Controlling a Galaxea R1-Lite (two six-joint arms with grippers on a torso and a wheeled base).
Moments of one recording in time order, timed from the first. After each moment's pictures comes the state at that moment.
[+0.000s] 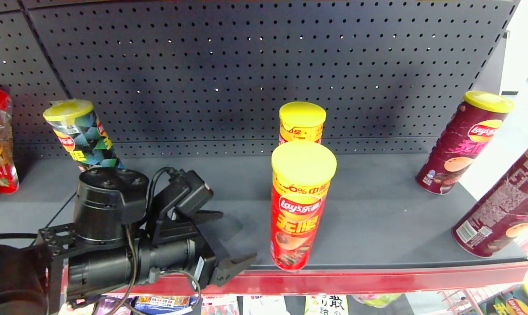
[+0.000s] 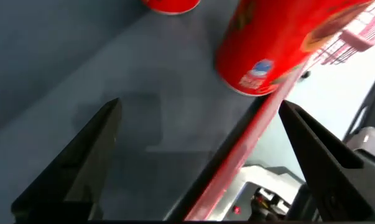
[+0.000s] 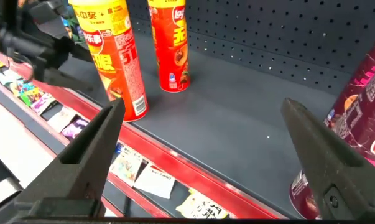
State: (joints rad) left arm -0.63 1.58 -0.55 -0.56 -0.25 0.09; right arm 0.43 0.60 -0.43 -0.19 0.16 -0.06
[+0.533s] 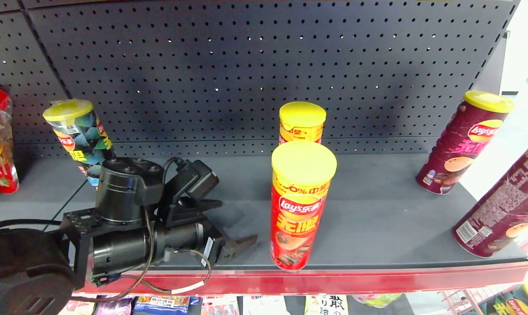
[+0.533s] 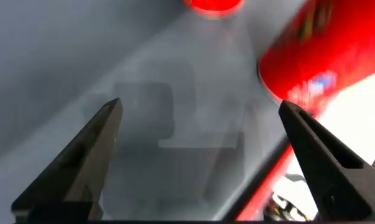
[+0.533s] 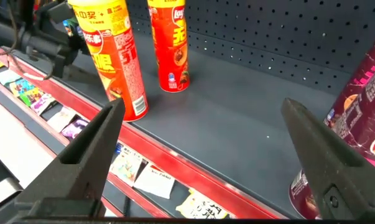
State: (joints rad) left arm -0.61 1.65 -0.62 -0.57 -0.21 0.09; right arm 0.43 0.60 -0.43 -0.19 0.16 -0.06
